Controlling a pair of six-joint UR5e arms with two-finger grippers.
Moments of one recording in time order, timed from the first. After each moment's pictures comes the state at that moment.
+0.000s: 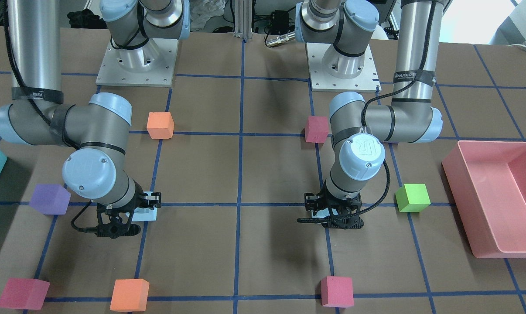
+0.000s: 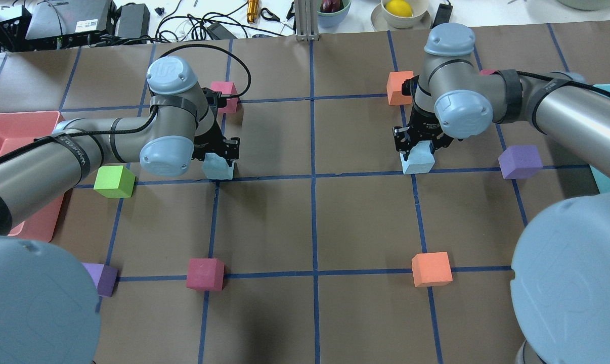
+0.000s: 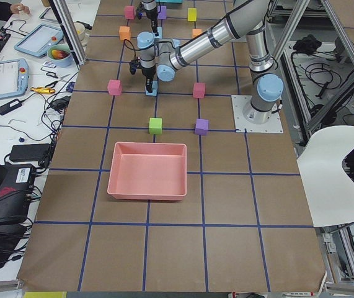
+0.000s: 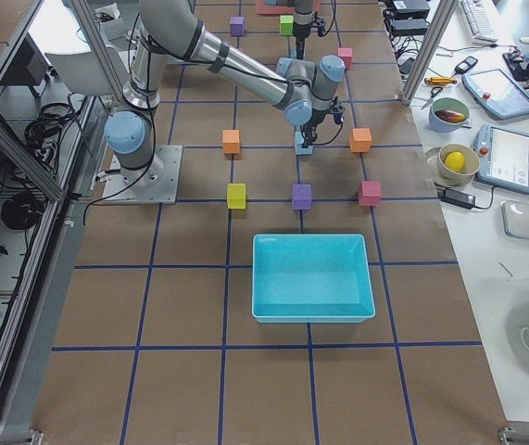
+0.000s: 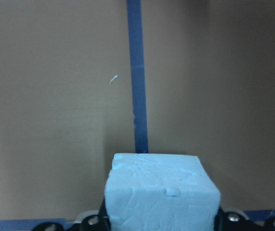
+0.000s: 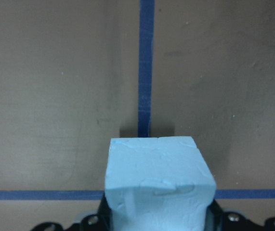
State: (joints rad) left arm -1.60 -2.03 -1.81 -0.87 1.58 0.01; right arm 1.56 -1.10 1.66 -2.01 -1.60 -0.03
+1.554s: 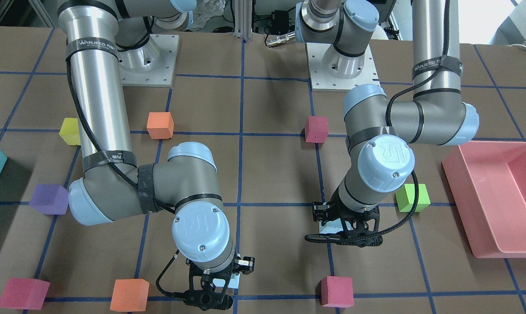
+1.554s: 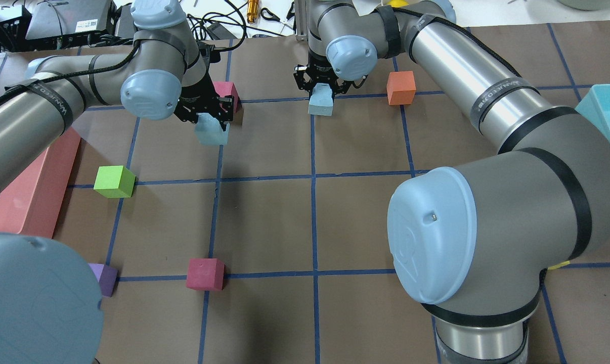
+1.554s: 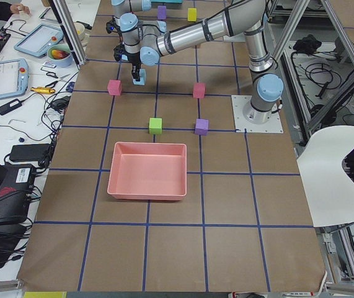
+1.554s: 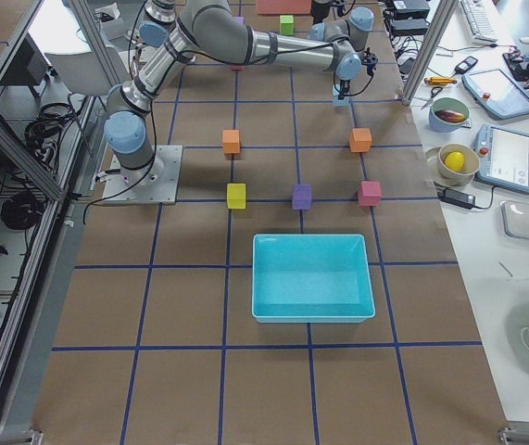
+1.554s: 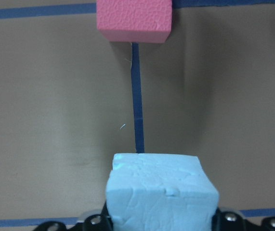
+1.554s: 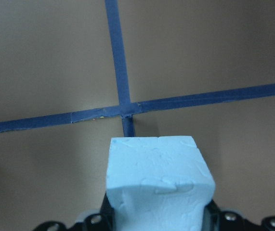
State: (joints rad) left arm -1.60 -2.07 -1.49 -1.16 1.58 0.01; right arm 1.83 -0.71 1.01 -1.90 -1.50 0.39
